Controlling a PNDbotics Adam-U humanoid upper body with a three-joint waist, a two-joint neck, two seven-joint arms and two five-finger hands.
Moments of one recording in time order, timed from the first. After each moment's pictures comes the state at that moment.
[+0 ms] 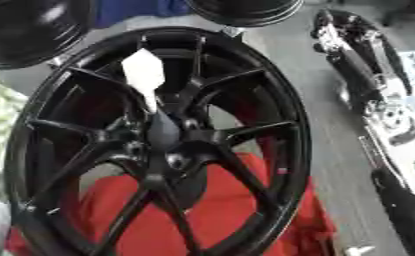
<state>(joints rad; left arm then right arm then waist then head) -0.26 0.30 0.15 -1.98 0.19 0.12 0.36 -0.38 -0.58 -0.10 -1.83 -0.27 0.11 -0.21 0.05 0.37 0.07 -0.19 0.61</state>
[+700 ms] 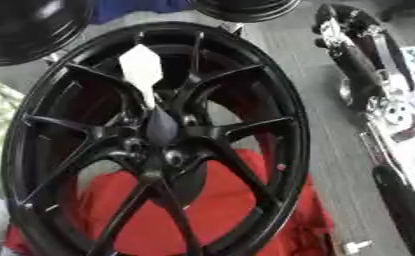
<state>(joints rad) -0.31 0.42 0.14 -1.98 0.14 0.11 0.33 -0.37 -0.58 -0.10 -1.84 -0.27 0.11 -0.21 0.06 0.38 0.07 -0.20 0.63</state>
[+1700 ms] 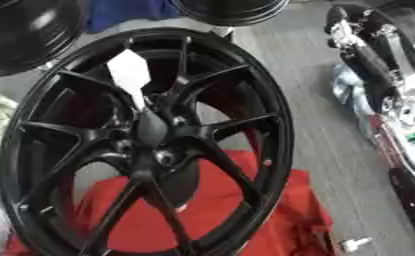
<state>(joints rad) -0.60 0.85 -0.14 -1.91 -0.12 0.07 0.07 -0.32 -0.64 -0.11 -1.88 -0.27 0.11 -0.21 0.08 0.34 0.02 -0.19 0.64</state>
